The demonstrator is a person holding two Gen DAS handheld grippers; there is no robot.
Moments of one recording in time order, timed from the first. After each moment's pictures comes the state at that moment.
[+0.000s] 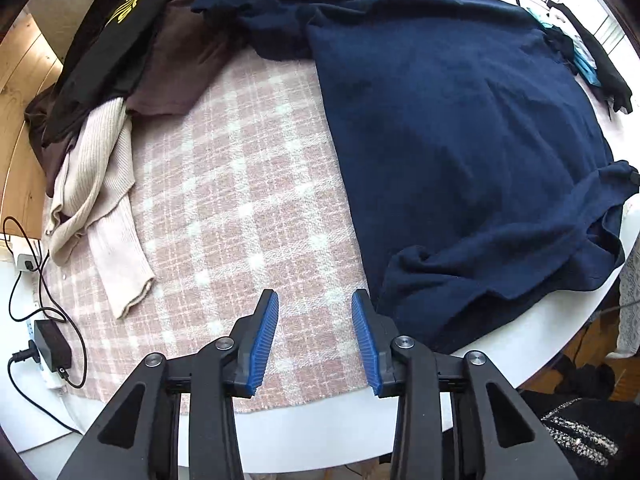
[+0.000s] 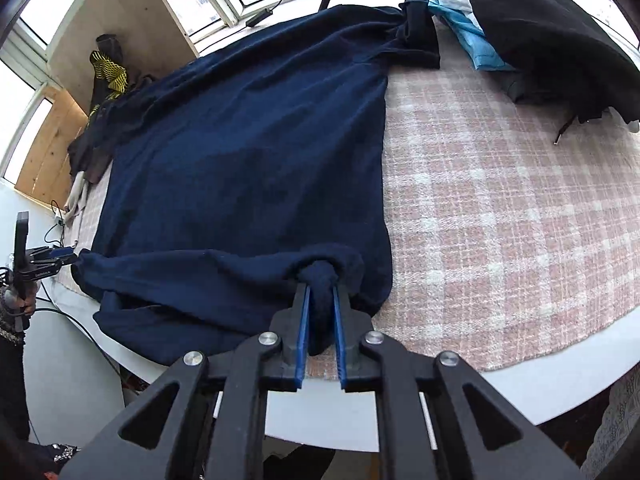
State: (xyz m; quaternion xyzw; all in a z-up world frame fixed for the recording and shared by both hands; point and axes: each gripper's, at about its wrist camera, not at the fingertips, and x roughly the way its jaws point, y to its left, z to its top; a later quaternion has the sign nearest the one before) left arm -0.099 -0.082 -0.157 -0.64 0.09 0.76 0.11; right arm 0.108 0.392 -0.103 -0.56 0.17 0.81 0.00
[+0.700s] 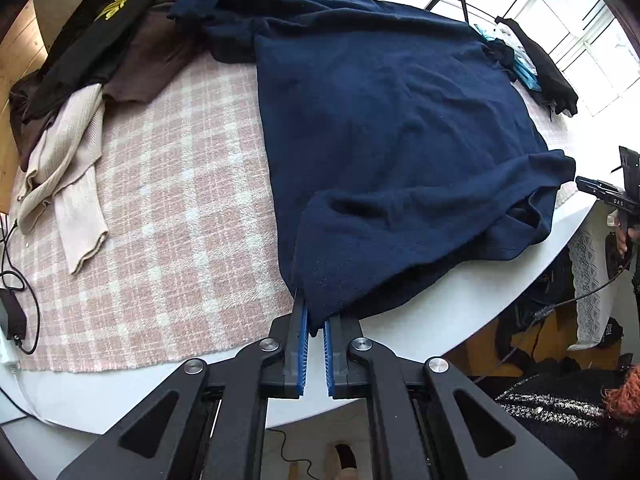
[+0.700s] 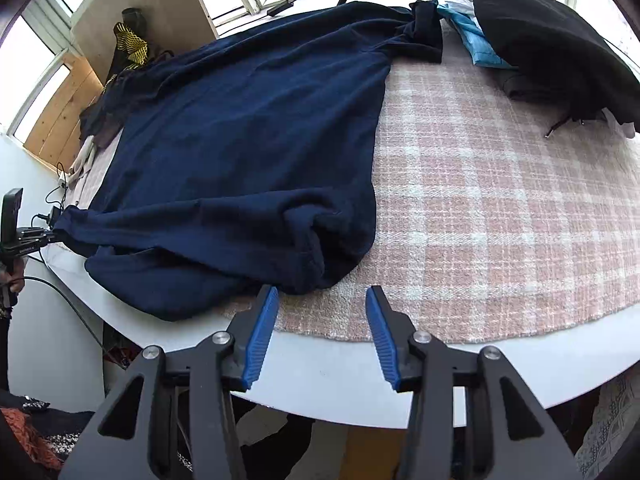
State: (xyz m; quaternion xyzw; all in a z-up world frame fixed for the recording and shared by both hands) left arm -0.035 -0.075 -0.120 -0.61 0.02 0.77 0.16; right arm 0.157 0.390 -0.098 -0.55 0.12 0.83 -0.03
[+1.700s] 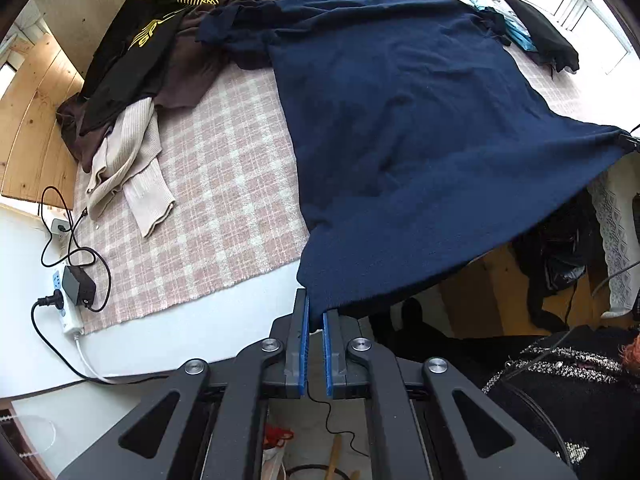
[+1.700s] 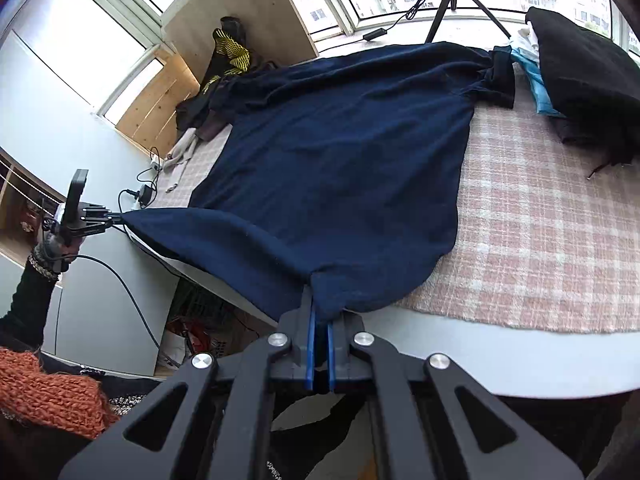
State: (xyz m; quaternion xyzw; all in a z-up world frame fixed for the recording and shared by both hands) left arm 0.025 -0.066 -0.063 -0.64 0.10 0.75 0.12; right arm 0.220 0.373 -0.001 -0.51 0.19 0.83 -0.15
